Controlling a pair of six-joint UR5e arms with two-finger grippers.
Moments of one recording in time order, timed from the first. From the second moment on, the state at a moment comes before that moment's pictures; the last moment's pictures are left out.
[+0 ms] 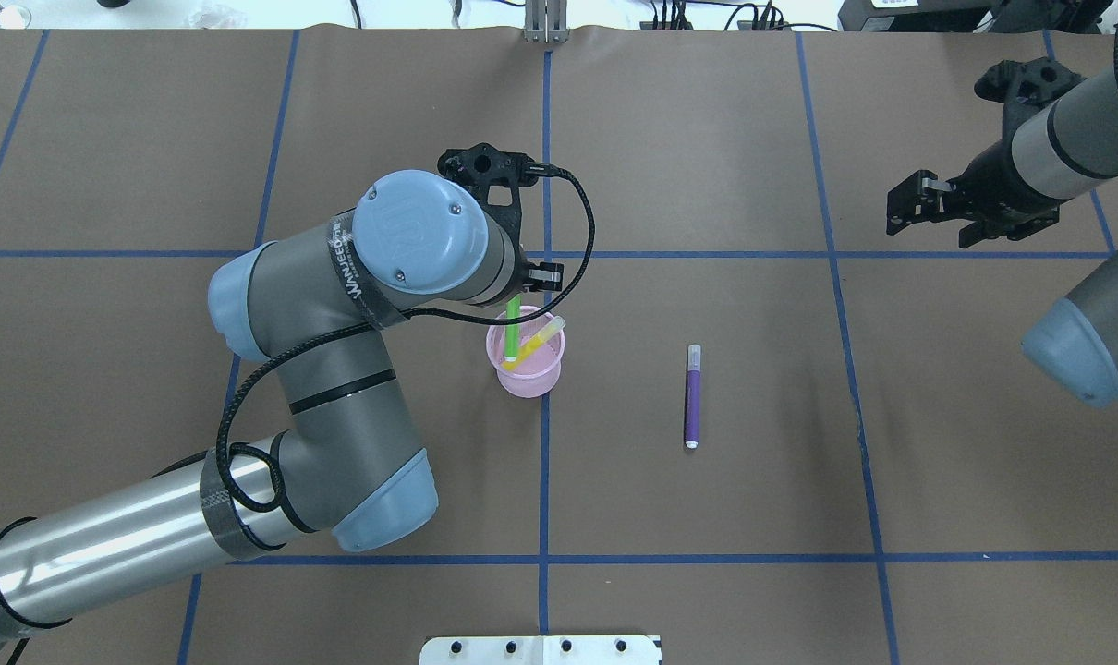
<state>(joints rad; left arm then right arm) -0.52 -2.35 -1.67 -1.68 -1.65 -1.13 1.00 -1.37 1.90 -1.44 2.11 1.00</state>
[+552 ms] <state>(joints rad) -0.51 -2.35 -1.68 -1.68 -1.65 -1.14 1.00 -1.37 1.90 -1.44 2.11 1.00</state>
